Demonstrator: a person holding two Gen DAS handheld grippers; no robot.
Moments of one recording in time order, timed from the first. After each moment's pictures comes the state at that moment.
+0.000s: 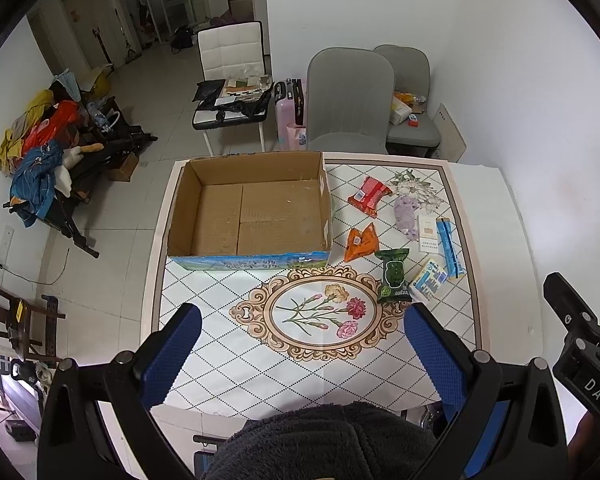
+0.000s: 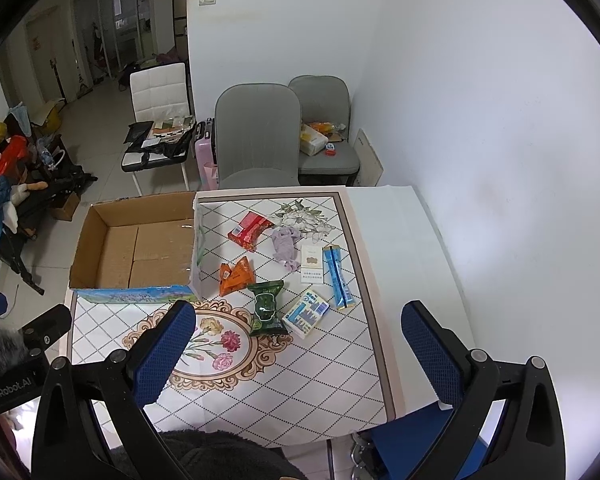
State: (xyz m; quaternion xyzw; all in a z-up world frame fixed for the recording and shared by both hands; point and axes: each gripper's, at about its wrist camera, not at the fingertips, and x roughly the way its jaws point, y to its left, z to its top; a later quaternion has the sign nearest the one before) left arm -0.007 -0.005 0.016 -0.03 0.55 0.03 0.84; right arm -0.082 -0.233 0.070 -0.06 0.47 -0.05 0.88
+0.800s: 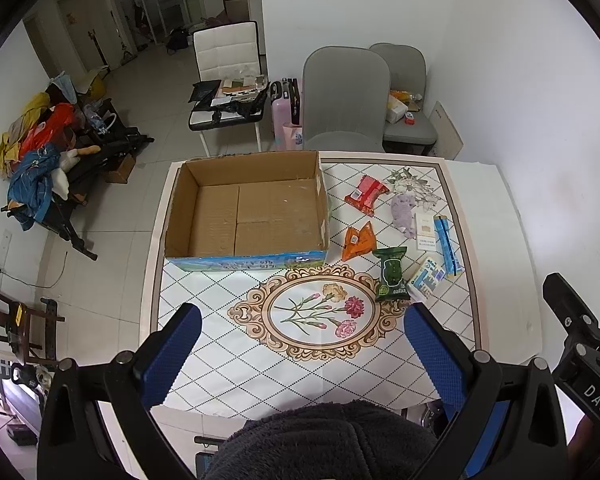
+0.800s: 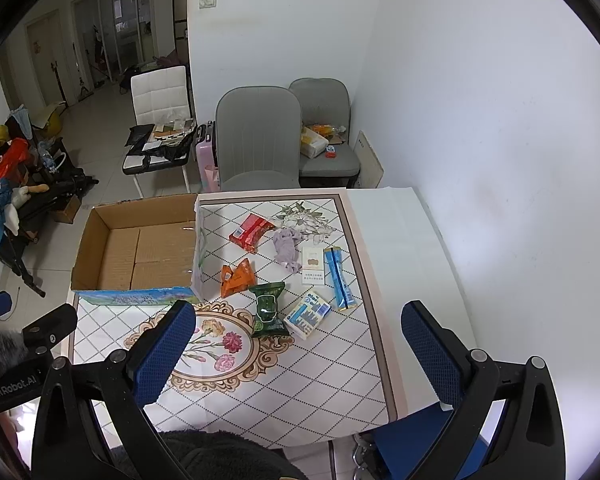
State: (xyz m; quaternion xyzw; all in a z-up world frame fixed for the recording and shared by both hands) left arm -0.006 -0.006 0.015 -0.03 0.55 0.02 0.84; right arm -0.089 -0.229 0.076 -0.06 0.46 -0.05 0.88
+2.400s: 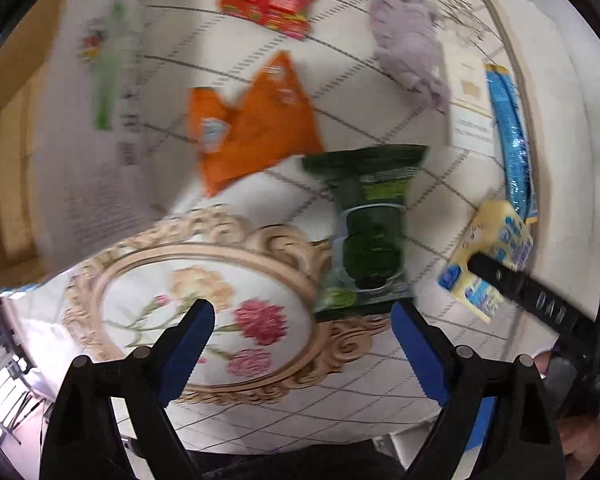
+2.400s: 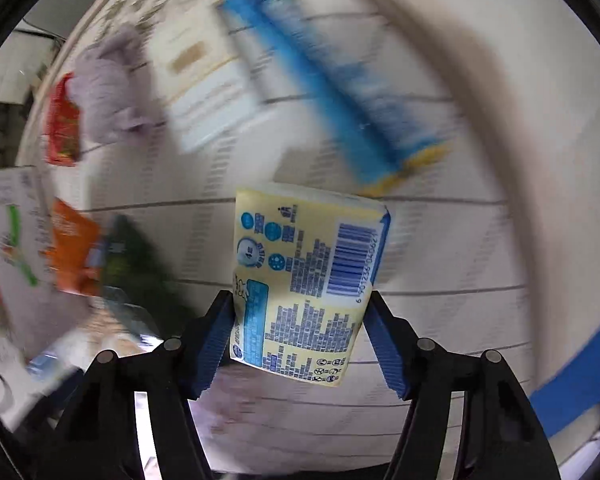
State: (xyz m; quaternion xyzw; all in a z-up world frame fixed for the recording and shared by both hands) left arm 0.179 -0.148 -0.347 -0.02 0.78 -0.05 0.62; right arm 0.073 -0.409 -0.378 0.20 0.75 -0.11 0.63
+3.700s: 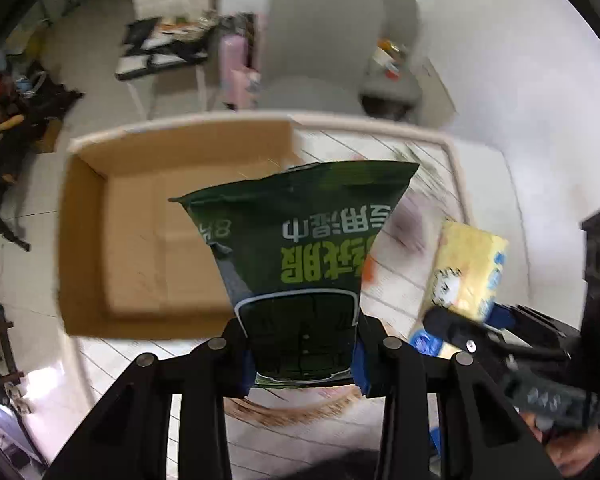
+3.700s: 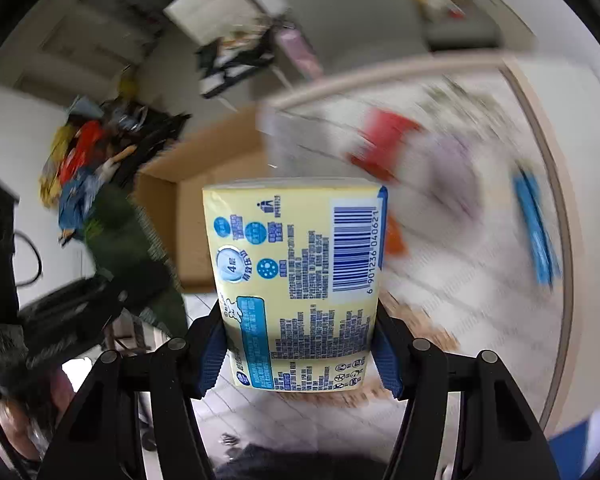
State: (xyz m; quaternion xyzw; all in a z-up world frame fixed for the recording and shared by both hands) left arm 0.174 0.047 -0.156 -0.08 0.63 -0.07 0.77; right arm 0.141 -0.127 -0.175 0.12 0.64 0.16 0.75
